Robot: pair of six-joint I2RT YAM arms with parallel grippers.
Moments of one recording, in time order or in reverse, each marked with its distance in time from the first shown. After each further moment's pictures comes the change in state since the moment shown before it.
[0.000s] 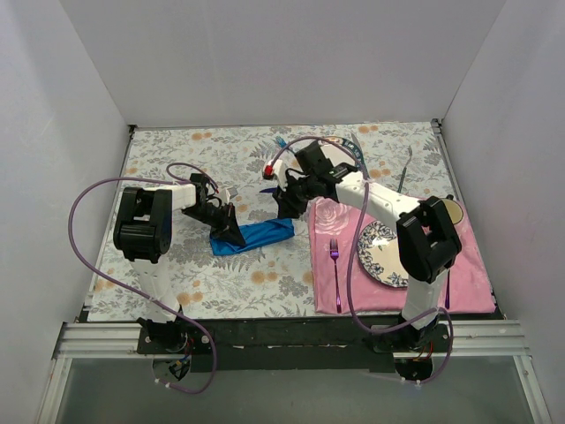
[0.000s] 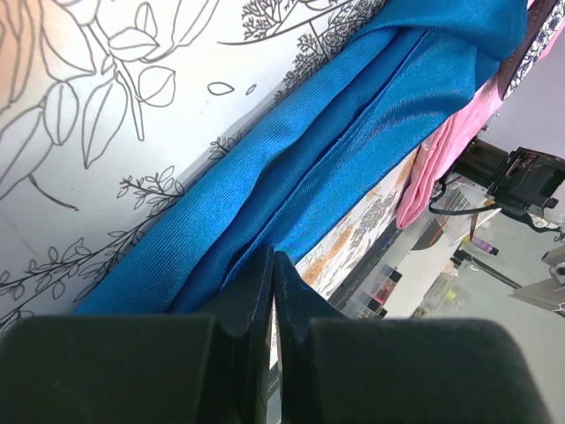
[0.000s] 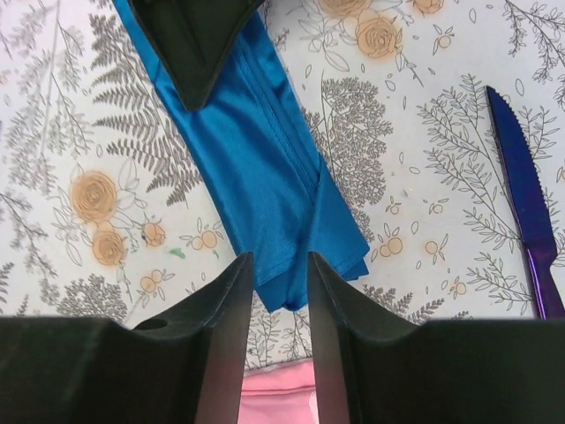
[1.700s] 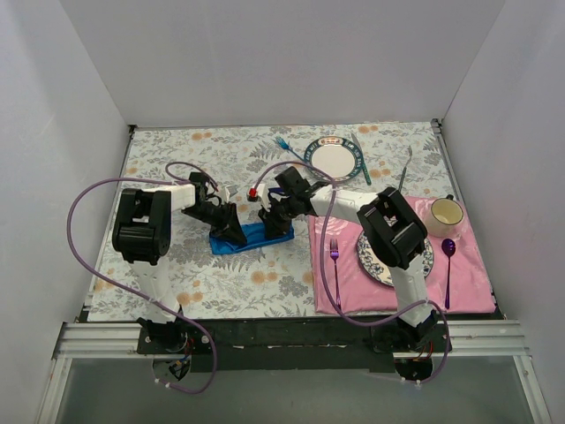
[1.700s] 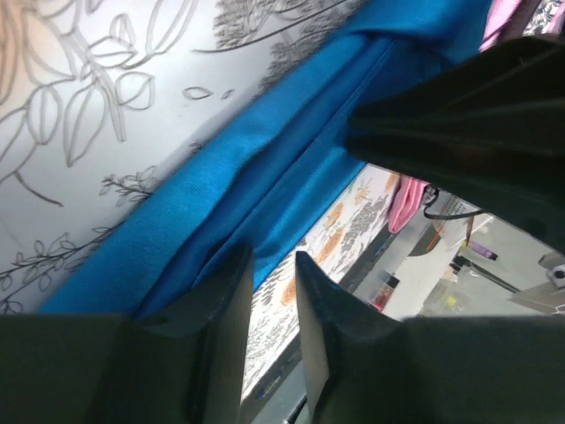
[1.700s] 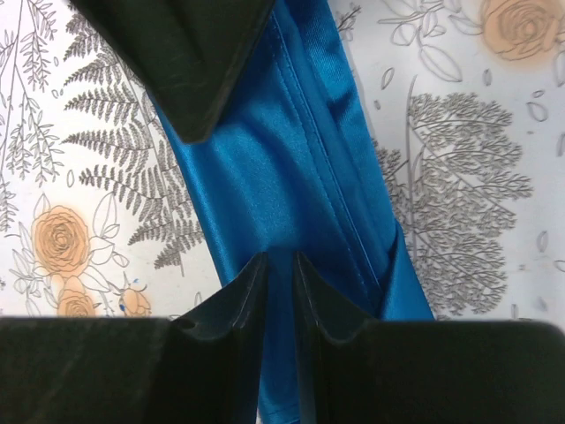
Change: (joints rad) left arm -0.002 -0.018 -0.006 0.016 0.012 -0.026; right arm 0.066 0.233 -0.011 0.176 -0.064 0.063
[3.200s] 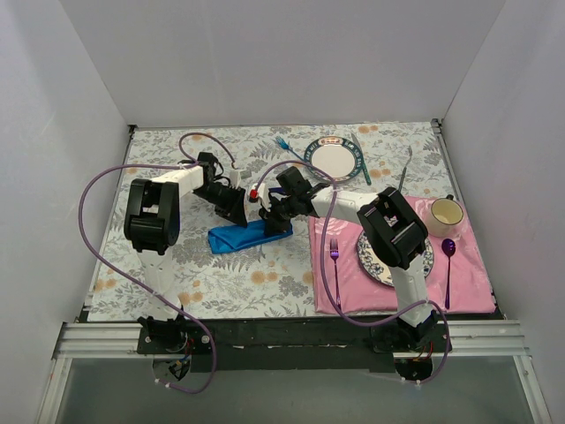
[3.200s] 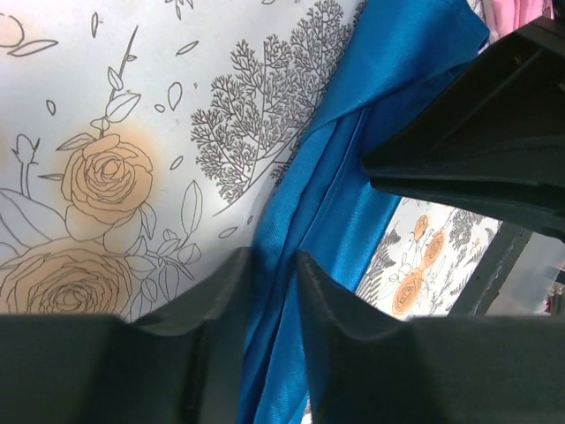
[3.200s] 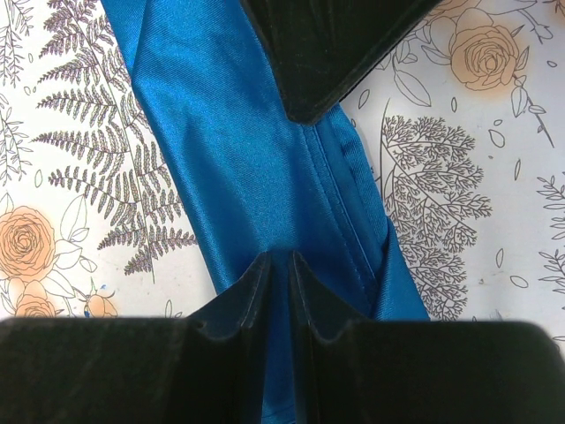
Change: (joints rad) left arm -0.045 0.121 0.303 -0.146 -0.055 0.472; right arm -0.010 0.004 -0.025 0.084 -0.004 -0.068
